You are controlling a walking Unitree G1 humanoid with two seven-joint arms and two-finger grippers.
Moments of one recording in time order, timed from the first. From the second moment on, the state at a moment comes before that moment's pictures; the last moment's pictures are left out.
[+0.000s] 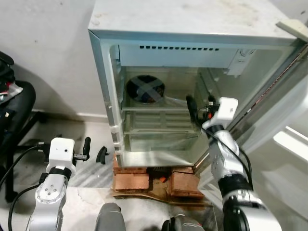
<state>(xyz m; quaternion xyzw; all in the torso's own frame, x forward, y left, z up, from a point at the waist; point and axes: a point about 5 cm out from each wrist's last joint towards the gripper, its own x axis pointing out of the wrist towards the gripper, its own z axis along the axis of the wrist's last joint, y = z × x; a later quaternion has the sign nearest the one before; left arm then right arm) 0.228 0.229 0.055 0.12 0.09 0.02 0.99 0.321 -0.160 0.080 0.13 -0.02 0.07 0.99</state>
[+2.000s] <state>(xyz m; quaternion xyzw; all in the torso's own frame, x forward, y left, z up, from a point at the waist) 0.247 0.190 0.040 0.10 0.07 -0.05 0.99 0.288 -0.175 0.059 0.04 0.06 -0.01 1.00</state>
